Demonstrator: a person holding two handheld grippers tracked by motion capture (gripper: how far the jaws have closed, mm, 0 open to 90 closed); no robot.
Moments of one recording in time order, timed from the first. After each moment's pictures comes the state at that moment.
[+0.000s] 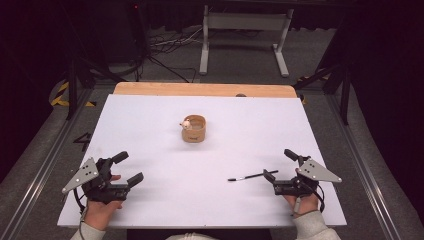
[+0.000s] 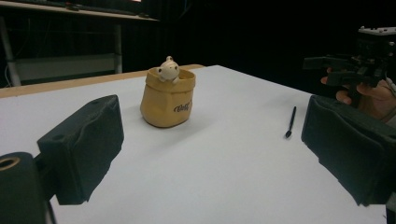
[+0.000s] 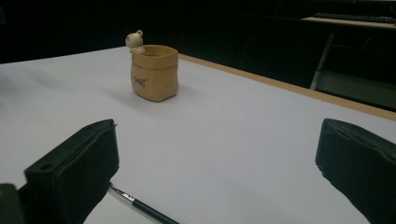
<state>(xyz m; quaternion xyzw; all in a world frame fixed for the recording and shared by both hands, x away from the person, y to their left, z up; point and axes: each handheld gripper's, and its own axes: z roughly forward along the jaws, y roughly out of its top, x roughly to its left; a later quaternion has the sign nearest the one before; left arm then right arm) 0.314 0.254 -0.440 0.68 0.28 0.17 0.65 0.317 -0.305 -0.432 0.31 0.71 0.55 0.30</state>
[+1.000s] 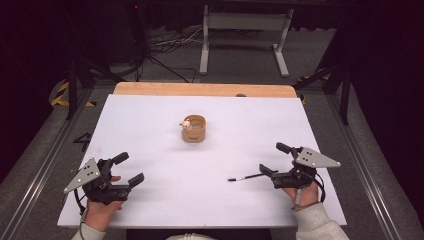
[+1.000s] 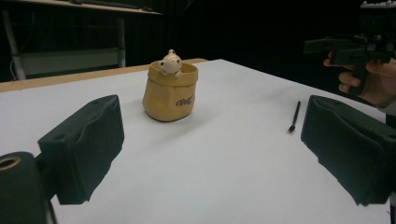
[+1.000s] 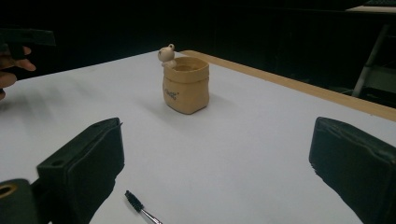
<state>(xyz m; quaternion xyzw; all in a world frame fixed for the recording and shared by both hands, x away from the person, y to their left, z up) 0.312 0.252 -0.440 0.69 0.29 0.17 0.64 0.336 -0.293 -0.404 0.28 0.74 0.57 0.23</state>
